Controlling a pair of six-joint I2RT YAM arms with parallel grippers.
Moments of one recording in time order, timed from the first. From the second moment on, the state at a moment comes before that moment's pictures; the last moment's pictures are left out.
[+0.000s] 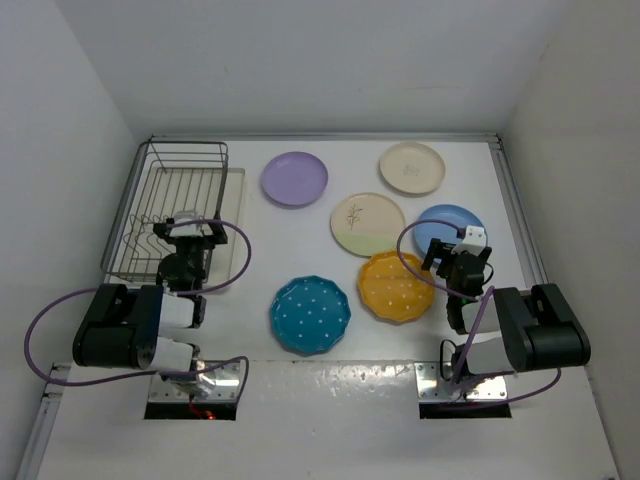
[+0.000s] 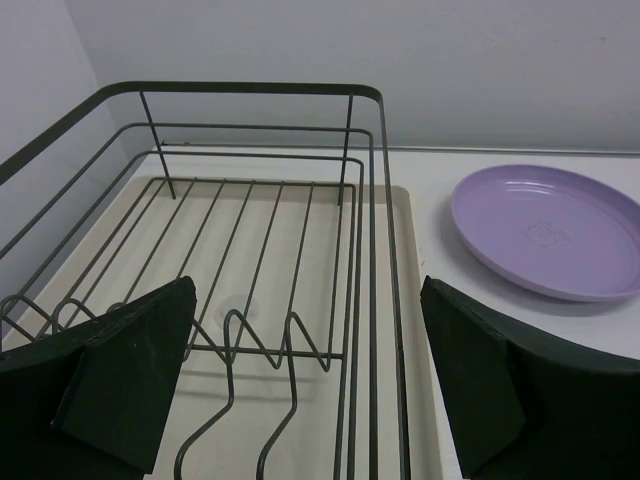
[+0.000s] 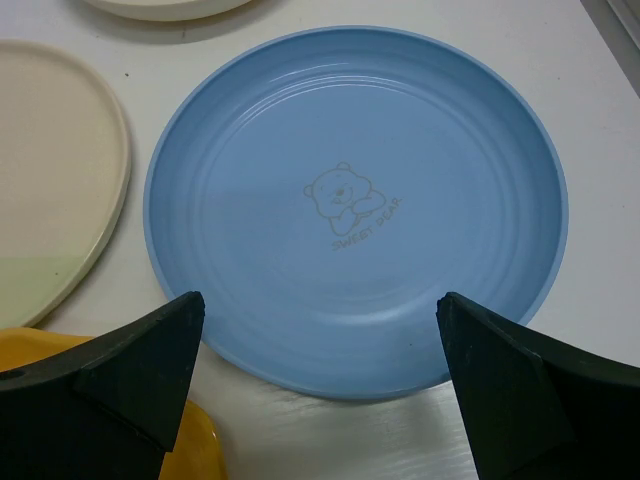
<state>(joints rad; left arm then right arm) -0.02 1.39 0.14 1.45 -0.11 0.02 0.06 1.40 0.04 1.05 0.23 0.11</state>
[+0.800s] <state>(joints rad) -0.17 0.98 0.91 0.11 0.13 0.23 0.13 0.90 0.61 0.09 0.41 -0.15</state>
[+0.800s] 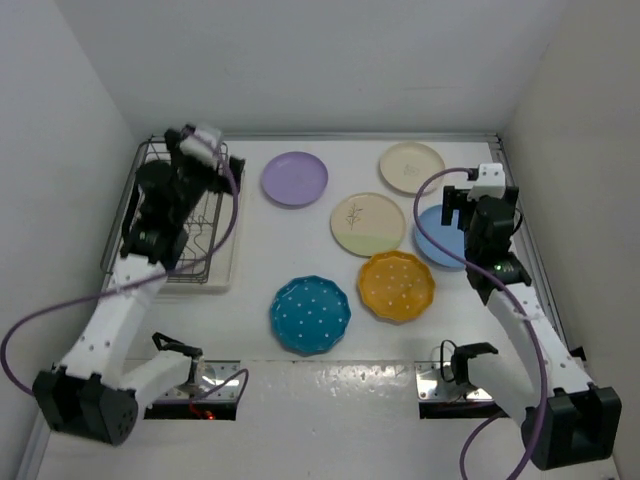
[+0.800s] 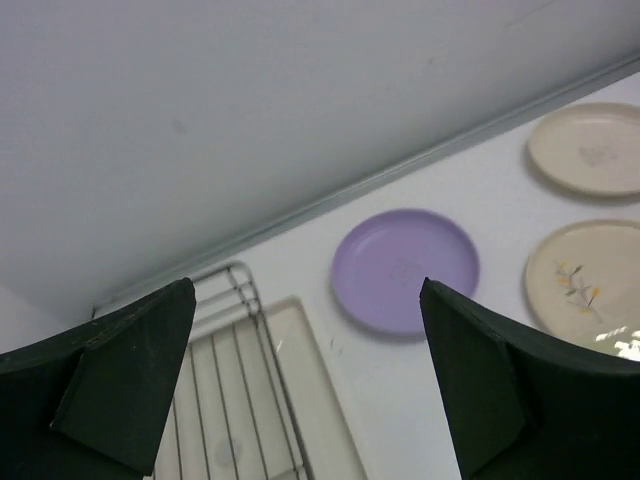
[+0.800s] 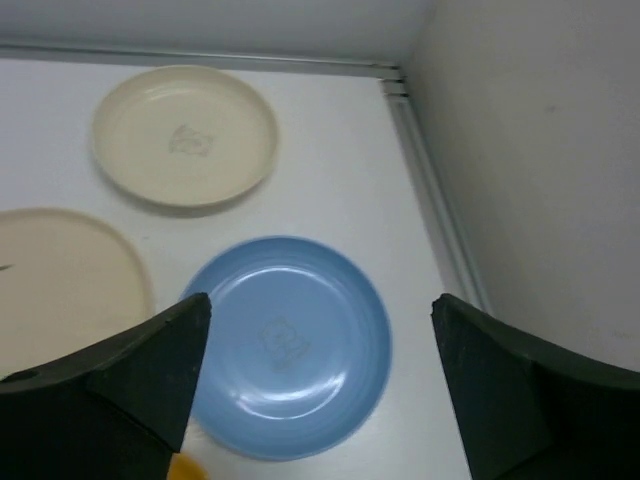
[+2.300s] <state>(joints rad) -0.21 2.46 2.04 -0.35 -0.08 -0.13 0.23 1.26 0.89 -0.29 0.06 0.31</state>
